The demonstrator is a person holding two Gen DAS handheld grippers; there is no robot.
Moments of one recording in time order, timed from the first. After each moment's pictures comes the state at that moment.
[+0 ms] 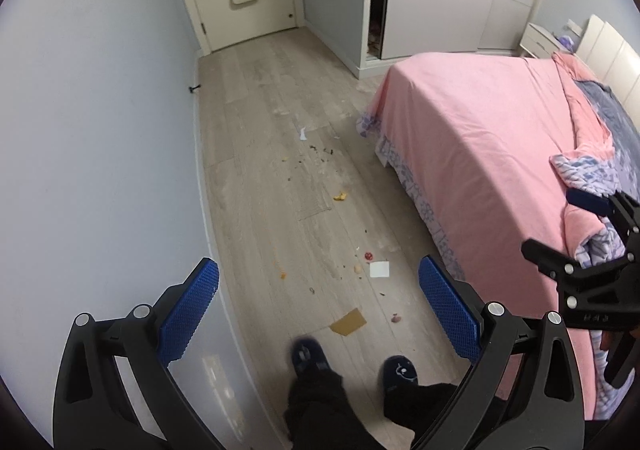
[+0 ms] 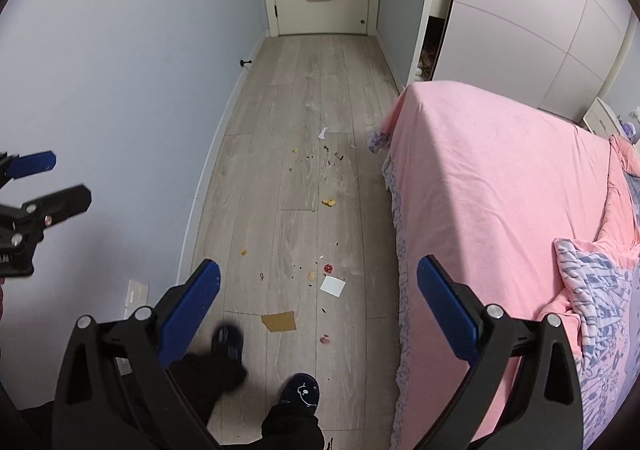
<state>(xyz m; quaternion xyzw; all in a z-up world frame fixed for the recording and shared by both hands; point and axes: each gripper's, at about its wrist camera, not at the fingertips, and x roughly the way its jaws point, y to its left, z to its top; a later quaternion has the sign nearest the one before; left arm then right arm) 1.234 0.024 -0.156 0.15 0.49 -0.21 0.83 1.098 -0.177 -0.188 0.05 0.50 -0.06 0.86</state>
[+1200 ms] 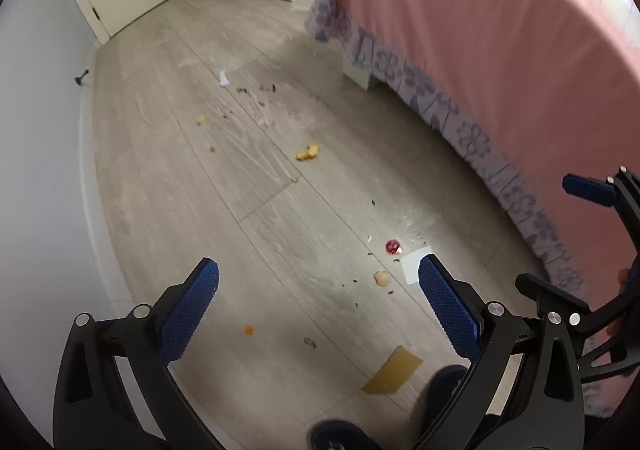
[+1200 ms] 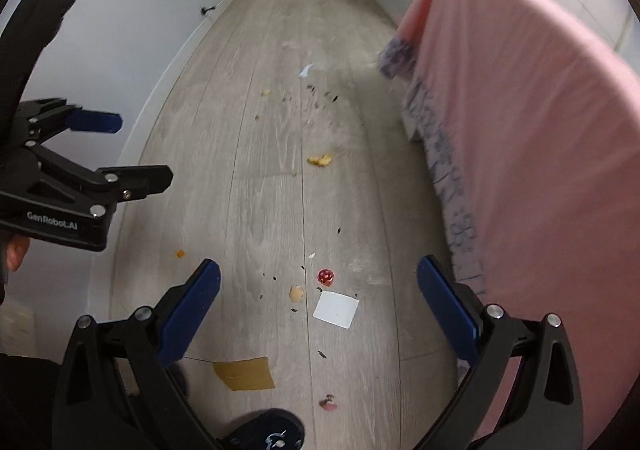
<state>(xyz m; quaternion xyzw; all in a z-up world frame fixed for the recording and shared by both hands) 1.389 -0.063 -0.600 0.24 0.51 -0.33 0.76 1.220 -0.206 -0.597 0.04 0.51 -0.07 0.85</state>
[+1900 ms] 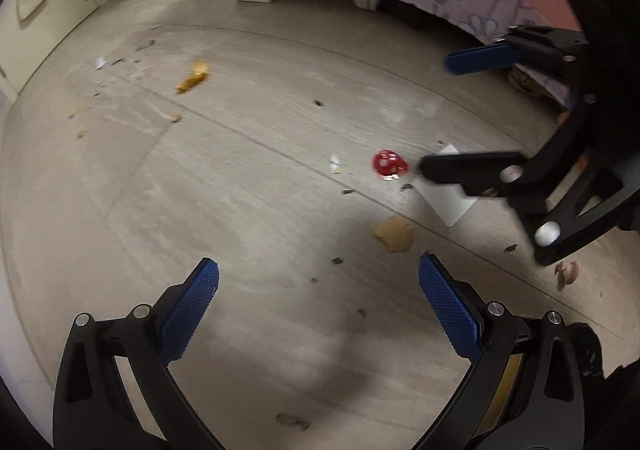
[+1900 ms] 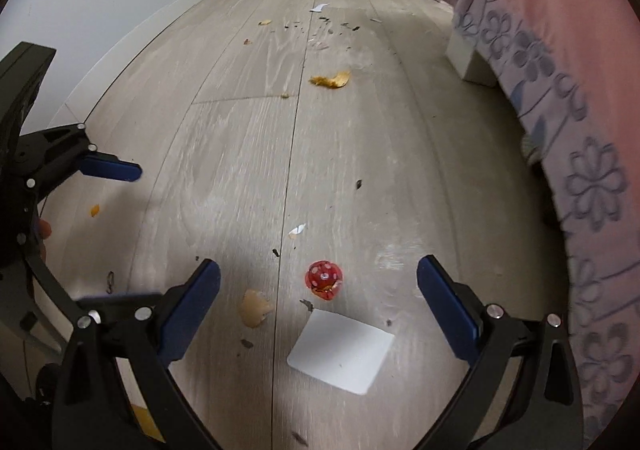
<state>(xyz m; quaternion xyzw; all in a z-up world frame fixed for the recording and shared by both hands) 1.355 -0.080 -0.864 0.31 0.45 -0.47 0.69 1.254 -0.220 -0.841 0.03 0.50 -0.04 0.86</state>
